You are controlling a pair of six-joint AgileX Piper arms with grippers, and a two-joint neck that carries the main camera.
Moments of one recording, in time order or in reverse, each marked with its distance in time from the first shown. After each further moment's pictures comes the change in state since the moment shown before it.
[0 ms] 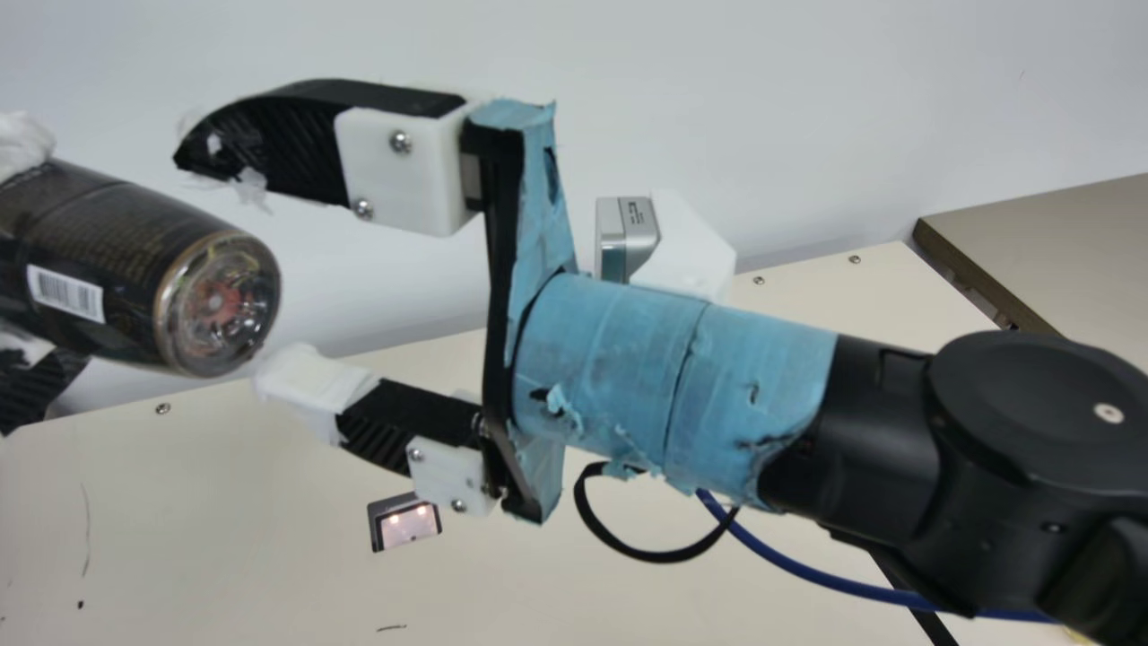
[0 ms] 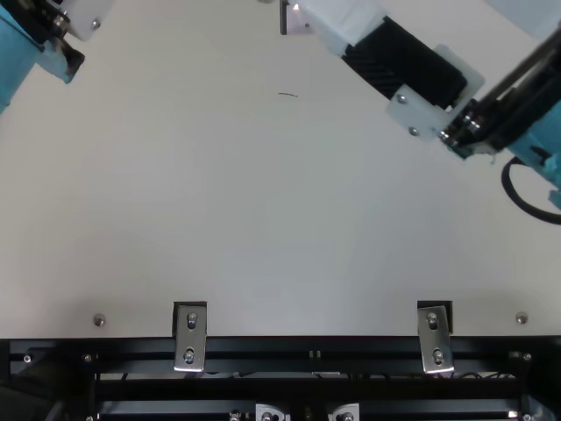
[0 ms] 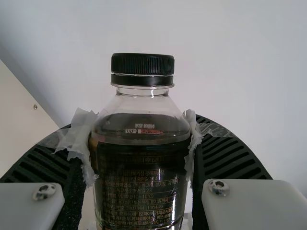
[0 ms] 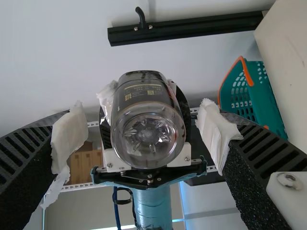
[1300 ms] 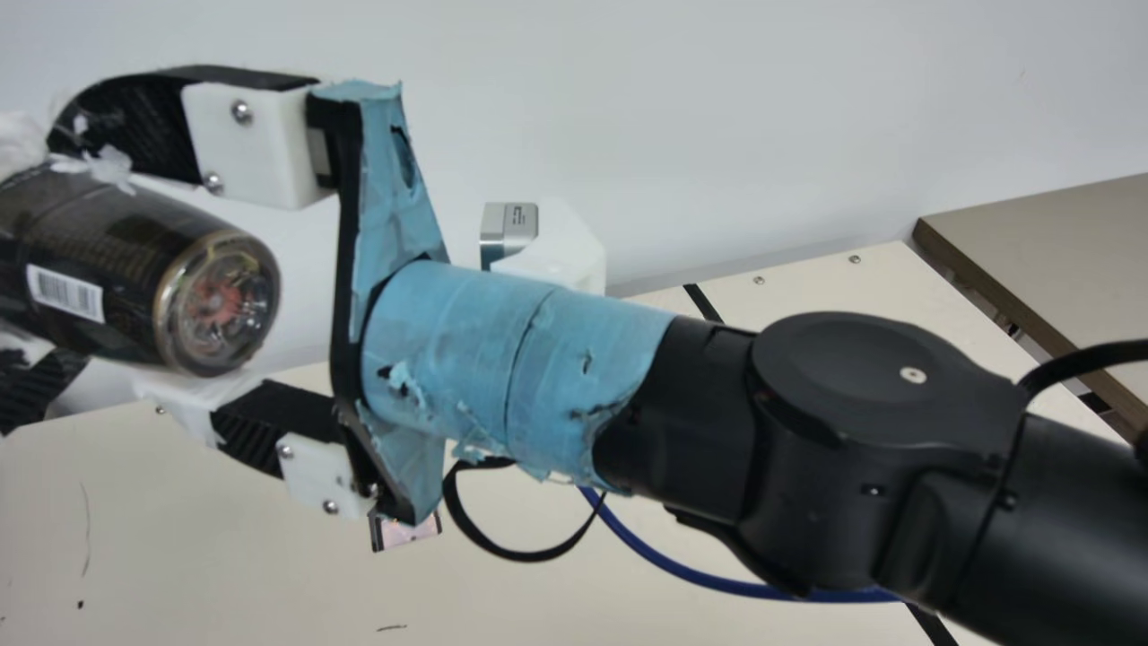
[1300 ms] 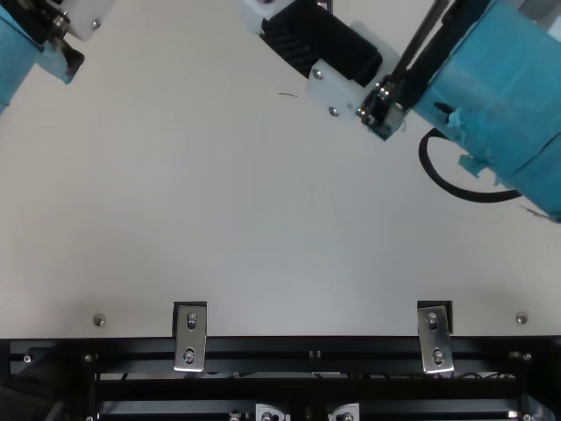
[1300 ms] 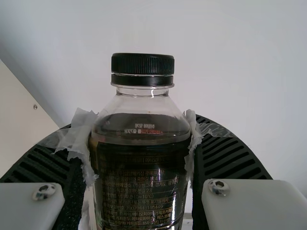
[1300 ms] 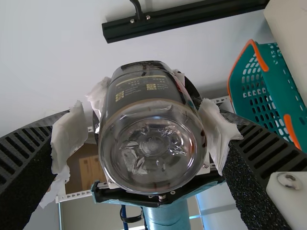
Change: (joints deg) left arm 0.0 0.0 0.0 0.0 0.0 0.0; right arm 6.9 7.5 -6.8 6.3 -5.8 -0.2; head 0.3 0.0
